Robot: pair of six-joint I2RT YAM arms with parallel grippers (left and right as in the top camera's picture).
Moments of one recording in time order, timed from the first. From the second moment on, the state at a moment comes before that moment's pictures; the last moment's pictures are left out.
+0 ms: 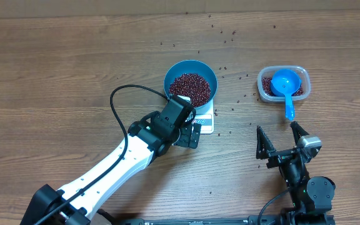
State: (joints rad) left arm -0.67 1.48 0.94 -0.53 -0.05 -0.41; right arm 0.02 0.01 0.02 -0.02 -0.19 0.17
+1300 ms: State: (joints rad) left arm -0.40 0.68 0.93 -0.51 -0.15 -0.41; right arm 0.02 0.01 0.02 -0.02 -0.19 0.17
